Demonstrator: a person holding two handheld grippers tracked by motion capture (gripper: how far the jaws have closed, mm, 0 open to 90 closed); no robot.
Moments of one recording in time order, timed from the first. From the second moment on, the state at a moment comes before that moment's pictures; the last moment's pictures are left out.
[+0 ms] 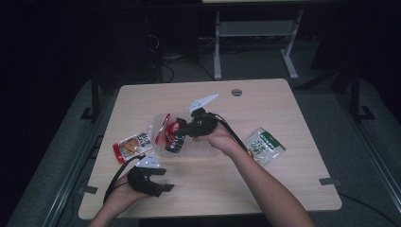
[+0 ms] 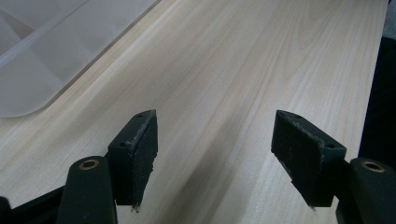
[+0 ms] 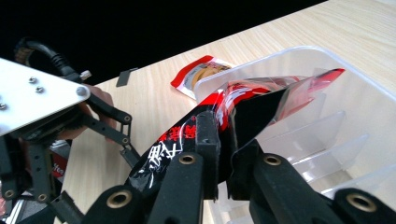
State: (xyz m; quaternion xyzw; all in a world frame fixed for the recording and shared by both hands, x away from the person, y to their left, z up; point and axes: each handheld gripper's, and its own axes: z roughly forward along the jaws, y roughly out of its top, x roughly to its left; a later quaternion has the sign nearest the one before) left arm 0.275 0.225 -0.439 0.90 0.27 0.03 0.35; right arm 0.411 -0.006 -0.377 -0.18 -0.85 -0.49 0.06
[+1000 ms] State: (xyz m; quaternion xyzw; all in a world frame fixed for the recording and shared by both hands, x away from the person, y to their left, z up) left arm 0.276 0.226 -0.440 0.90 0.27 0.03 0.35; right arm 0.404 -0.015 -0.364 -0.19 -0.85 -0.49 0.02
